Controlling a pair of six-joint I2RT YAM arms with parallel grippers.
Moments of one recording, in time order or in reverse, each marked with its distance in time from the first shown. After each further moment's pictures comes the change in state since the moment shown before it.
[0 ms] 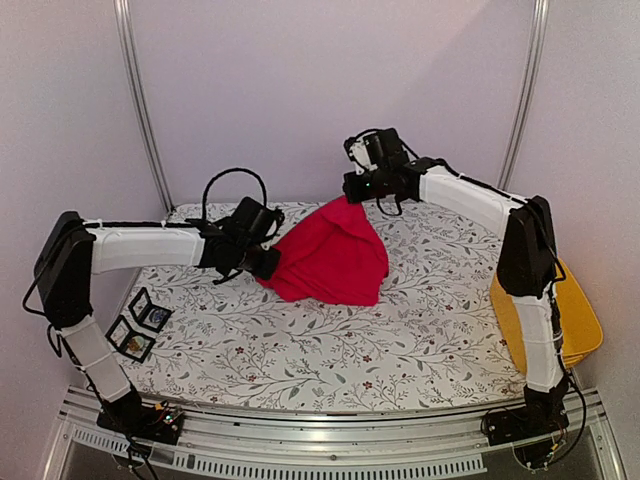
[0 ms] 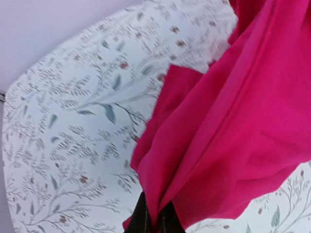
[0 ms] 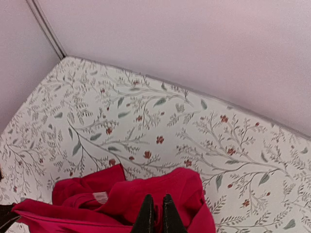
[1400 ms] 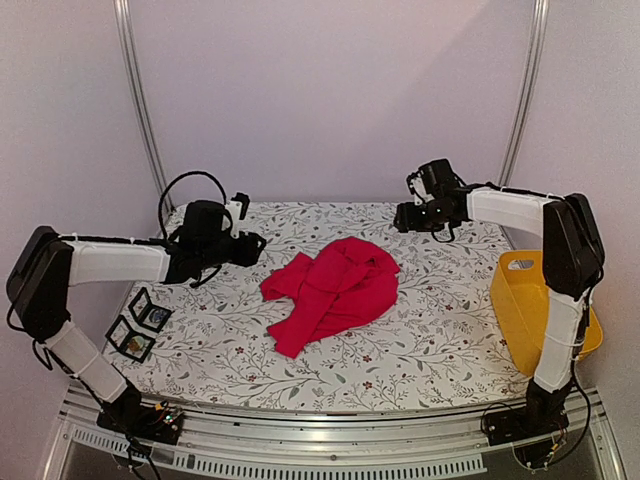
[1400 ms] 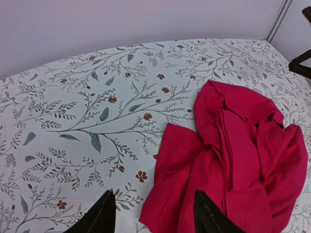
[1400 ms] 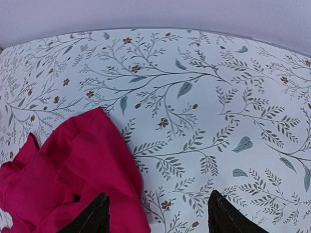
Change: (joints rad) left arm 0.216 -0.185 -0.282 0.548 0.267 -0.038; right arm -0.252 -0.278 -0.565 0.100 -0.031 0.099
